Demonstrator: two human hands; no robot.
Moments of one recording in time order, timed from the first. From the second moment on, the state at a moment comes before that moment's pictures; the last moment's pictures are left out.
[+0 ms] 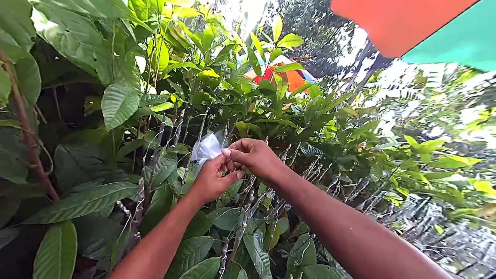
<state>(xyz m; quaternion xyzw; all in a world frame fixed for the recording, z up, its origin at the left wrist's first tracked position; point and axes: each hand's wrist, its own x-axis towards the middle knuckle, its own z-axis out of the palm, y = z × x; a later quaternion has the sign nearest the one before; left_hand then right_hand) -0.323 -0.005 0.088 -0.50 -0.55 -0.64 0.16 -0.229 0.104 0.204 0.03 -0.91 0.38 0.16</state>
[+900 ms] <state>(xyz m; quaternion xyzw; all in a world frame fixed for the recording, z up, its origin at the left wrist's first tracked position) -0.375 -0.004 0.041 -0.36 -0.63 -0.69 0.02 -0.238 0.177 0.221 -0.01 -0.49 0.79 0.37</state>
